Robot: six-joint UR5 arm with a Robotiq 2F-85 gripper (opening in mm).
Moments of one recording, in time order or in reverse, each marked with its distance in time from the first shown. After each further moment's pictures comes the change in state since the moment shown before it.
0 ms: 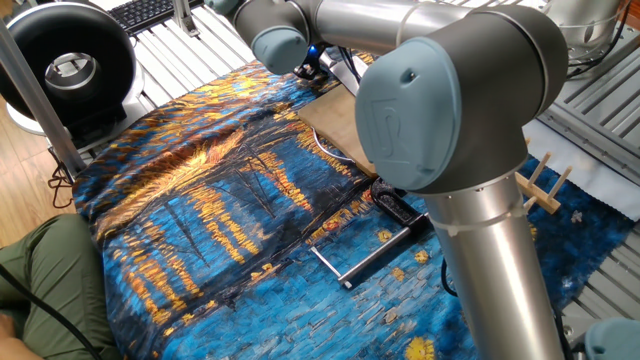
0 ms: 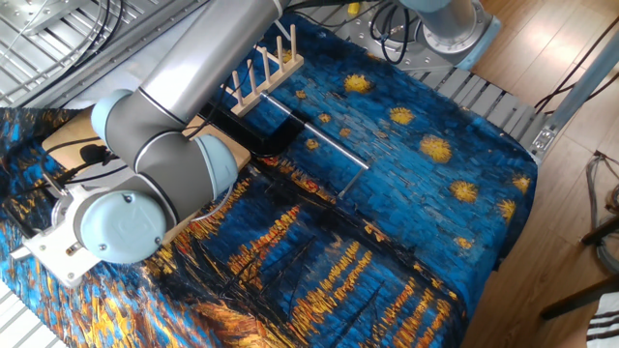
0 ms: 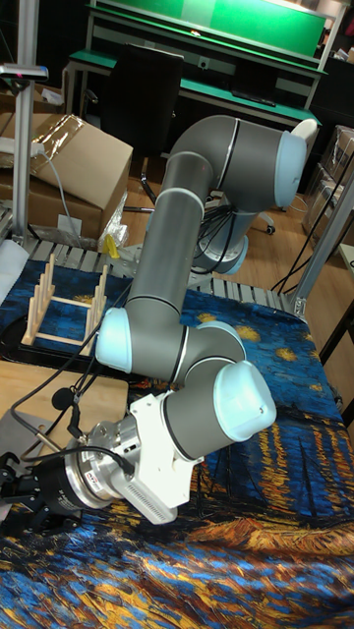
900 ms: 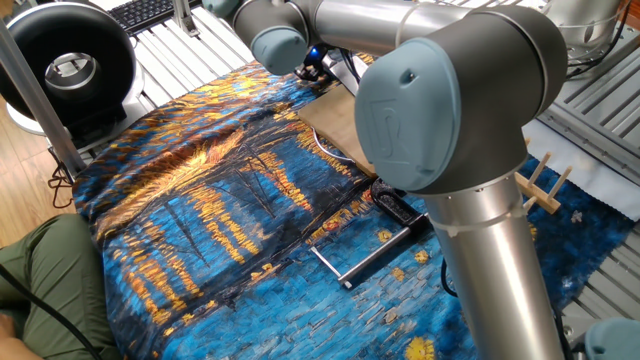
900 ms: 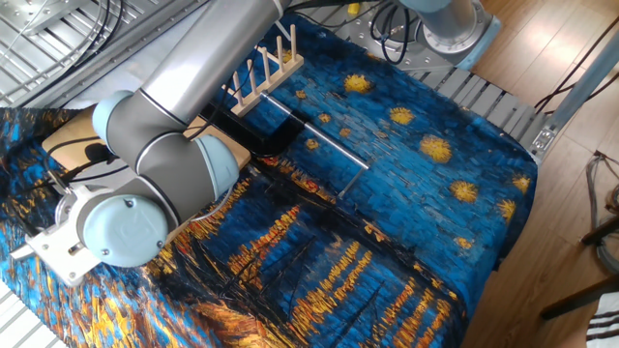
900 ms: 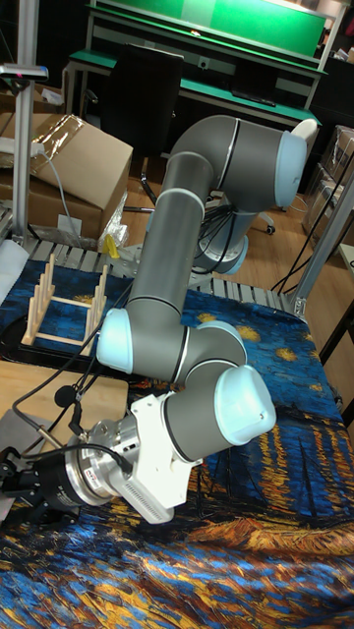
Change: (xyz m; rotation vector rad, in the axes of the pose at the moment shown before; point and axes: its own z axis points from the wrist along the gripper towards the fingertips) arm 0.011 -0.003 0.002 0.019 0.029 0.021
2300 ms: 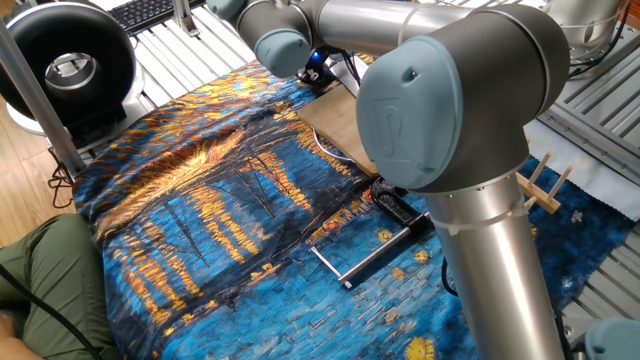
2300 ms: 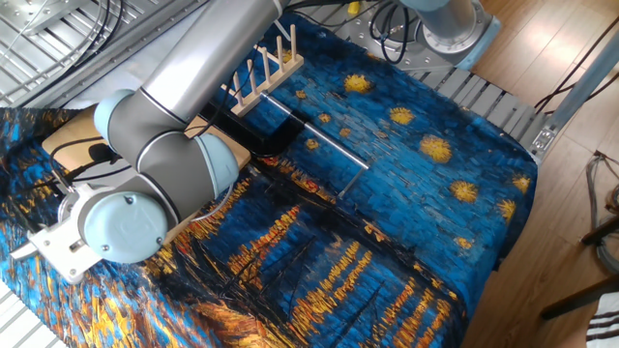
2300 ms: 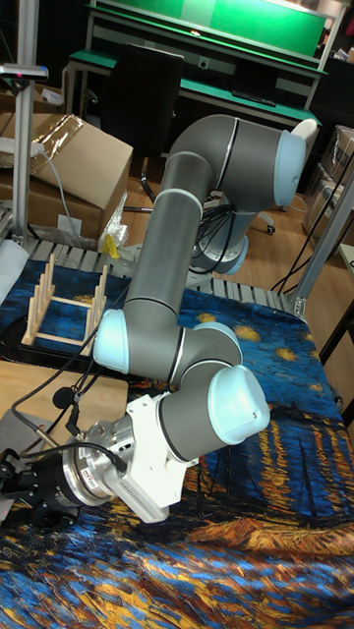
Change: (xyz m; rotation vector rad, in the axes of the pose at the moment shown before) arm 0.002 0.004 0.007 -0.011 -0.003 0.023
